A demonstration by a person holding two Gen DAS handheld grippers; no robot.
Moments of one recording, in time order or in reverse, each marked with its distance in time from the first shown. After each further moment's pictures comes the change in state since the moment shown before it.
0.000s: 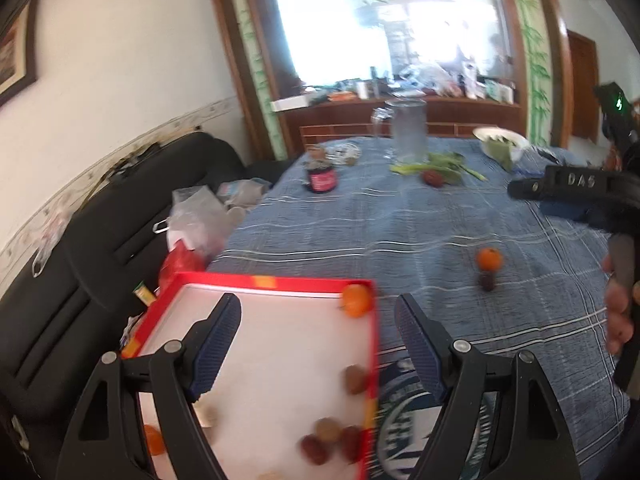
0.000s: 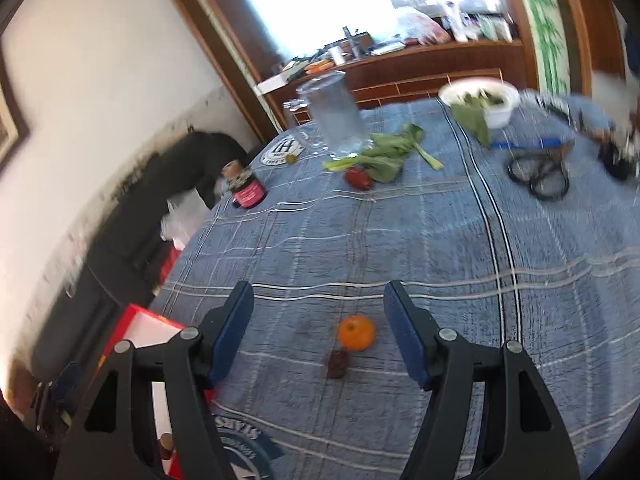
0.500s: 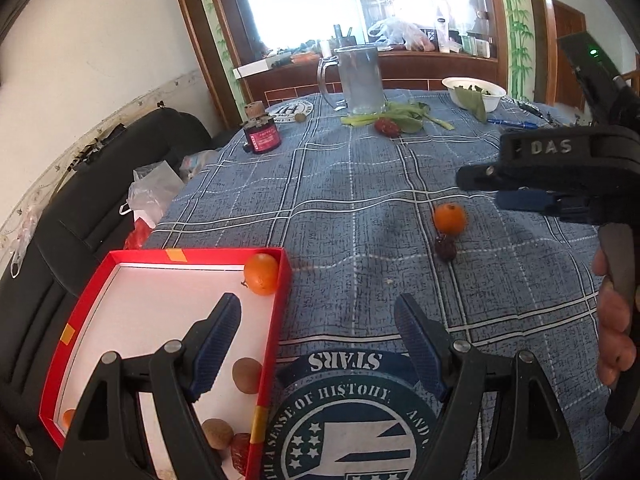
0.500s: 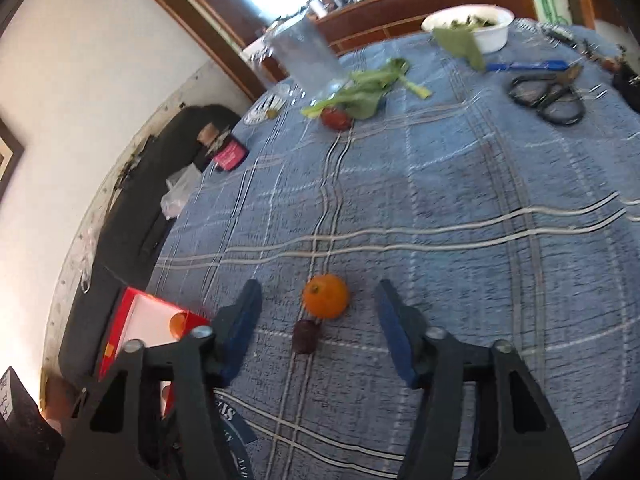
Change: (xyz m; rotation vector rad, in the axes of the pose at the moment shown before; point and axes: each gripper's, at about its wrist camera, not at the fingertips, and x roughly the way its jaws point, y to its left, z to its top) left arm 0.040 -0.060 -0.012 0.041 0.125 -0.048; right arm 0.040 -0.029 -0.008 0.081 0.175 0.063
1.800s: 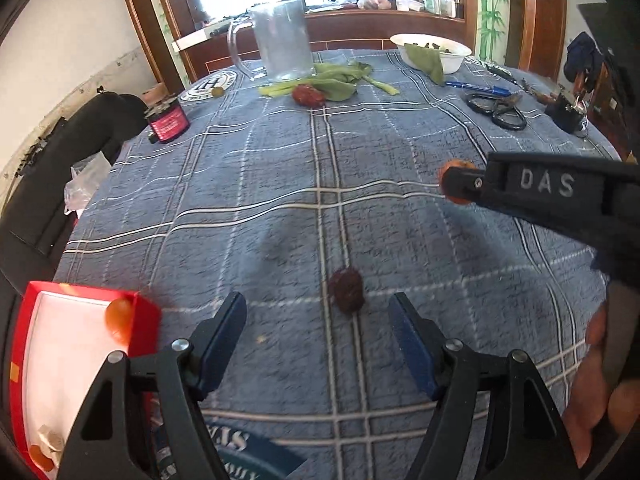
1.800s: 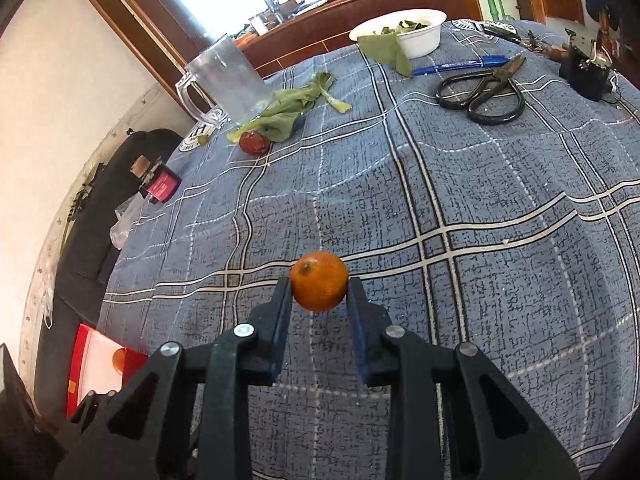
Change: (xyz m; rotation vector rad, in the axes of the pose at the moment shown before) left arm 0.067 -0.076 0.042 0.057 0.151 -0.141; right arm -0.004 -0.045 0.008 0.082 -0.083 -0.183
